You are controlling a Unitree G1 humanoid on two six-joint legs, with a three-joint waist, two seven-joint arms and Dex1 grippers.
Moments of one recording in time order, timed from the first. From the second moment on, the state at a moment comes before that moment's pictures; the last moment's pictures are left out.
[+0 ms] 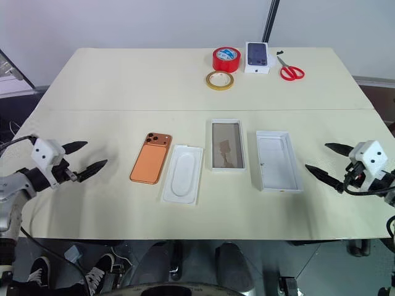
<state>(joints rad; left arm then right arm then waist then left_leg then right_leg) -0.09 0.75 0.29 0.14 -0.32 0.06 -0.94 -0.09 -0.92 -0.39 0.41 0.37 -0.15 1.15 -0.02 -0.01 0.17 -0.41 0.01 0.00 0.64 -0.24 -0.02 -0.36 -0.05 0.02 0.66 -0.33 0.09</state>
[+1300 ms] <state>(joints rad) -0.44 0.54 0.19 -0.18 -0.88 1.59 -0.65 -0.21 -0.72 -0.08 -0.04 0.37 0.01 1.10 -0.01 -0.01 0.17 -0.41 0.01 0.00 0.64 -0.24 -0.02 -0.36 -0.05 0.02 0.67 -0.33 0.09</state>
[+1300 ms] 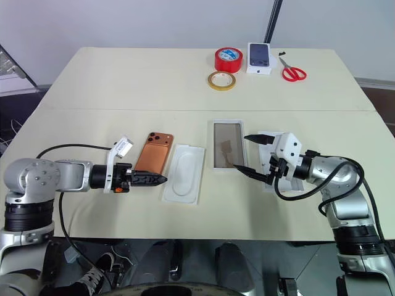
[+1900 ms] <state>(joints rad) -0.41 0.39 0.16 -0.12 -0.82 1.51 -0.50 -0.22 -0.71 -0.08 -0.04 0.36 -0.01 1.08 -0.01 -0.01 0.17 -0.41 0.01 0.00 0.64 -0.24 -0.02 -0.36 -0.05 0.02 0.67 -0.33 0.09</state>
